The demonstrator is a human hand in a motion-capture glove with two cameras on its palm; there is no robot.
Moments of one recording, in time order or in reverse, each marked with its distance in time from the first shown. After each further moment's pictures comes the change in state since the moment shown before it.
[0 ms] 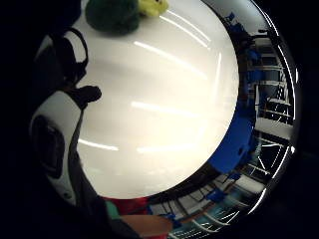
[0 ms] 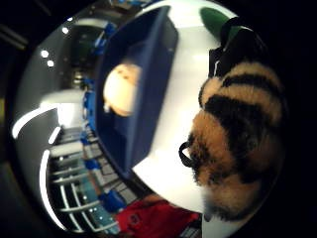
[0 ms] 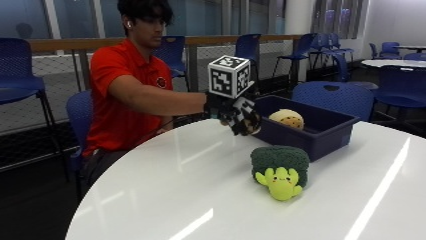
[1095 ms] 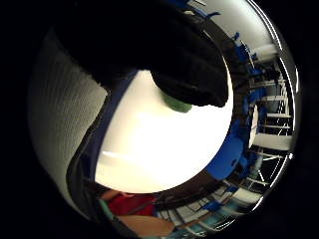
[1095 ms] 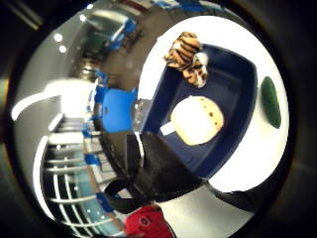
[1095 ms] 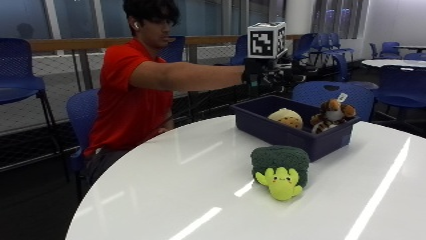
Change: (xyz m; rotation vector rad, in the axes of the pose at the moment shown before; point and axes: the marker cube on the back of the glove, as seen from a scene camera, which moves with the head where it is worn) arm -0.122 -0.061 -0.078 0.098 0.037 -0.087
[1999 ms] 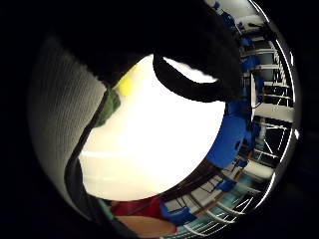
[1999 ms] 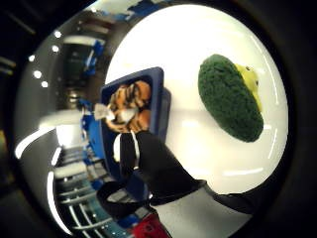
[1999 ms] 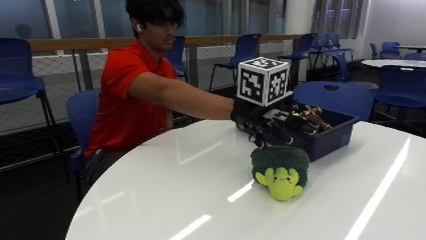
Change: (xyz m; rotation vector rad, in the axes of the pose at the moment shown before) arm 0.174 -0.036 0.057 -0.076 0.032 0.325
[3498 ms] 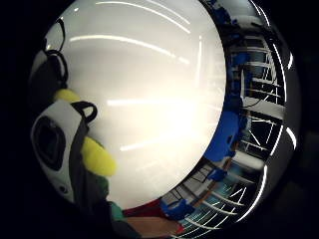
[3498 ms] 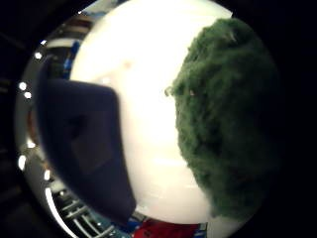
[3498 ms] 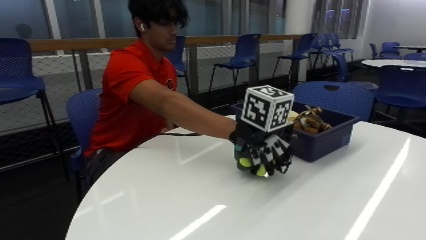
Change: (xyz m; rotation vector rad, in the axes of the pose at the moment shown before) arm 0.006 -0.012 0.067 -0.042 0.163 0.027
